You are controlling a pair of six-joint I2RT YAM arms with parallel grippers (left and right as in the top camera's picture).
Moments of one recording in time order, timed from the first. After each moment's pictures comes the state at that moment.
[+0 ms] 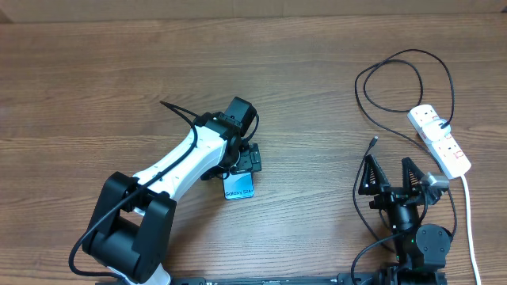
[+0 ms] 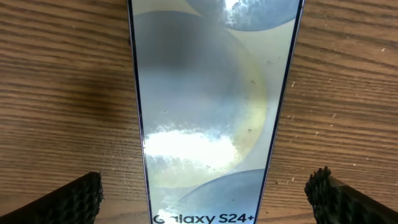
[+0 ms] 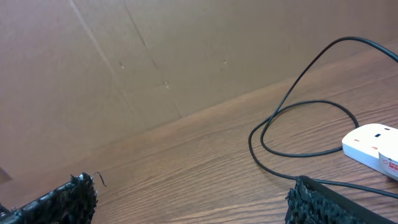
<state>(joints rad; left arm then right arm) -0.51 1.80 1.17 -0.86 0.03 -0.67 -0.07 0.01 0.02 -0.02 -0.15 0.41</state>
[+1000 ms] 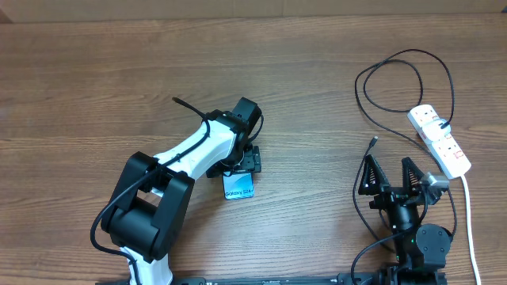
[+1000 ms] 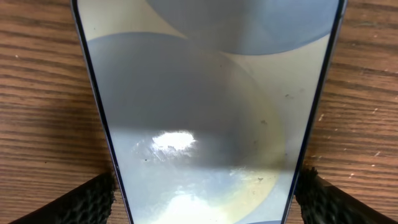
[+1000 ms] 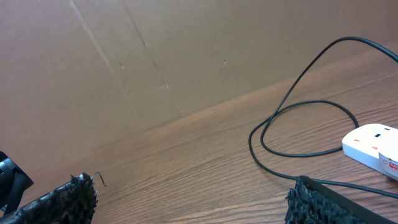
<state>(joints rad) -0.51 1.94 1.22 -0.84 0.02 -0.63 -0.07 0.01 0.02 -0.02 -0.15 0.41</state>
